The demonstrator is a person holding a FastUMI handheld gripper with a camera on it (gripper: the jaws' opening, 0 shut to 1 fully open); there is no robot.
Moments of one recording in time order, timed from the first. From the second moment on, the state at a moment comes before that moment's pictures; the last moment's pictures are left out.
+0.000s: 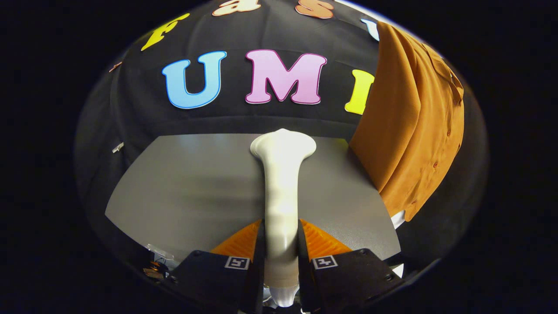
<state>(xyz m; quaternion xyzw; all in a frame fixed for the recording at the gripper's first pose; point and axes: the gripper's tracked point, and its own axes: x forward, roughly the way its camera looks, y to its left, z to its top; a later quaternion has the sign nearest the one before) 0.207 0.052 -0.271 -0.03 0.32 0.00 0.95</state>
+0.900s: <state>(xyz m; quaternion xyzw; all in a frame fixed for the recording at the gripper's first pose) 0.109 -0.013 -0.089 0.01 0.09 0.01 1.00</state>
